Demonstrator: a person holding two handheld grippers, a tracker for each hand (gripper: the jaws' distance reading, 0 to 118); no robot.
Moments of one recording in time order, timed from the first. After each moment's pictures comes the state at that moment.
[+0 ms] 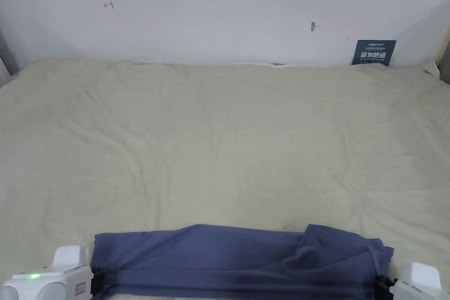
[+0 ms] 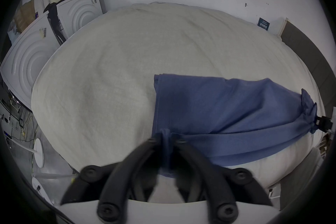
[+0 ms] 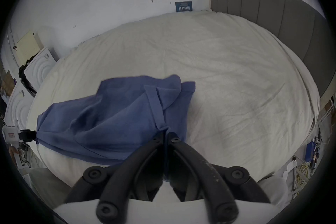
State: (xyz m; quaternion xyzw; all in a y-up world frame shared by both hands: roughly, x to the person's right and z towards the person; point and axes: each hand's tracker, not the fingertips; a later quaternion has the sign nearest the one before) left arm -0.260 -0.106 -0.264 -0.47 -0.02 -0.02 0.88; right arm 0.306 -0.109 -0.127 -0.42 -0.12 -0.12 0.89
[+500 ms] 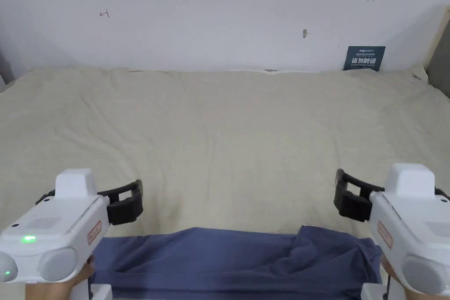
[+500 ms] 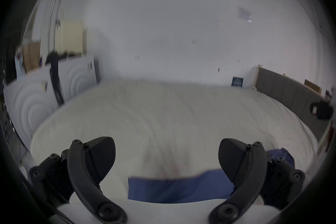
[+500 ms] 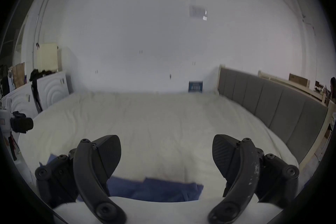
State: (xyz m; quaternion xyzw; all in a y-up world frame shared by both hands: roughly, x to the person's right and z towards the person) left arm -0.184 0.048 -0.242 -0.14 -0.07 -0.04 0.99; right arm 0.232 0.067 -0.146 -0.14 -0.13 0.00 0.98
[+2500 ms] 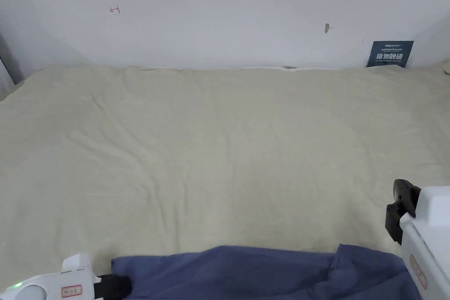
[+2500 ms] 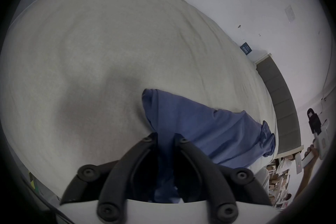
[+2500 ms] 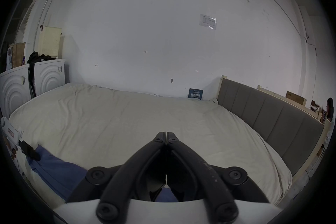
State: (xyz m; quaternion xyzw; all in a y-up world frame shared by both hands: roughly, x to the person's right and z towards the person) left arm -0.321 -0.124 -0.331 -0.50 -0.14 0.19 0.83; right arm 0.197 0.047 -0.181 -0.15 -0.14 0.06 0.98
